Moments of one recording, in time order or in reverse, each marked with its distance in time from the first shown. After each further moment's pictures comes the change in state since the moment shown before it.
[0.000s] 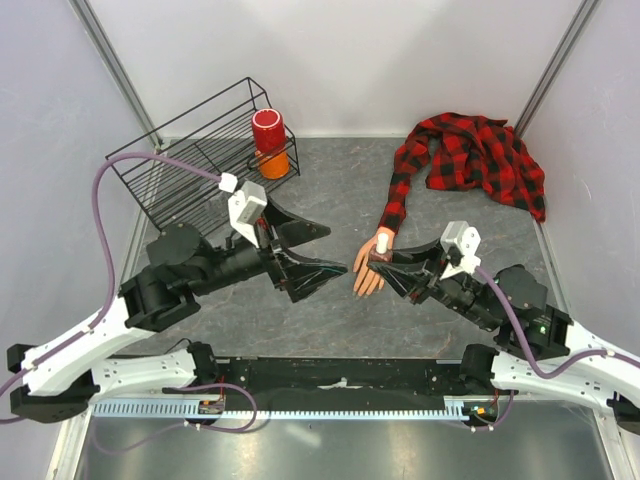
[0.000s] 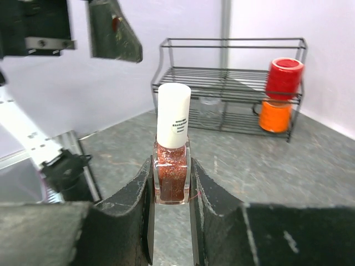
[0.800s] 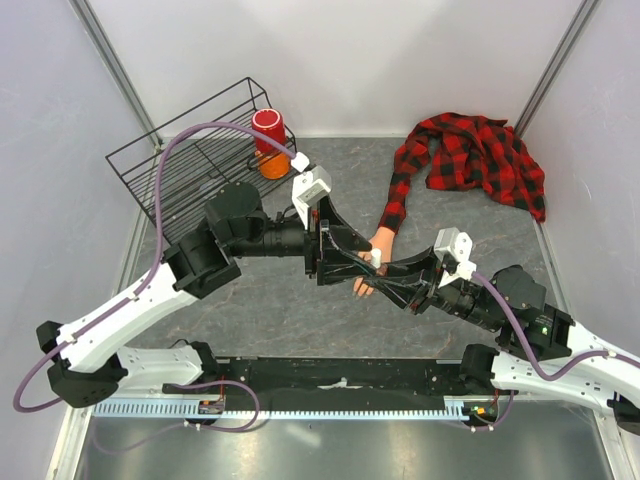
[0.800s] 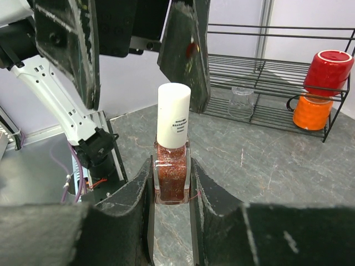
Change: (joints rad) left arm 0.132 0.238 0.150 -0.050 0.472 -0.026; right arm 0.000 -0.027 0.000 -0.059 -0.158 0.030
